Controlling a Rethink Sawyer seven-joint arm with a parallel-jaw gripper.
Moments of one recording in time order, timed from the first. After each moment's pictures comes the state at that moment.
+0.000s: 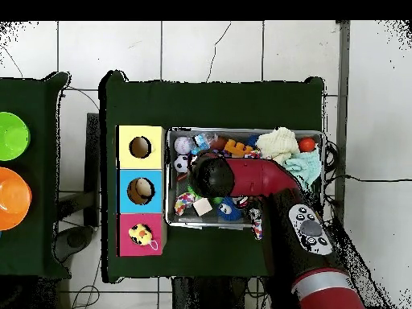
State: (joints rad) arm -0.43 -0.61 0.27 1.66 -0.29 0.41 1.60
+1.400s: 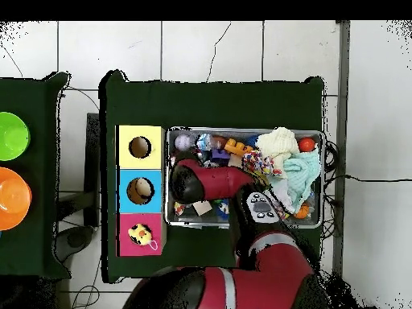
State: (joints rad) arm -0.28 -0.38 0.18 1.58 -0.32 0.02 1.60
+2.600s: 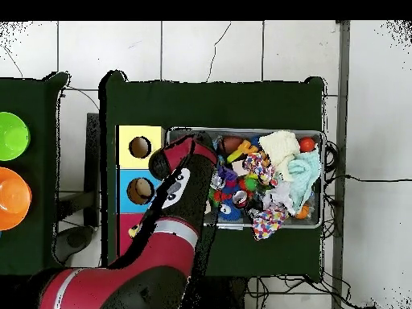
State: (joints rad) arm 0.16 -0.10 -0.40 1.07 -0.32 0.59 1.60
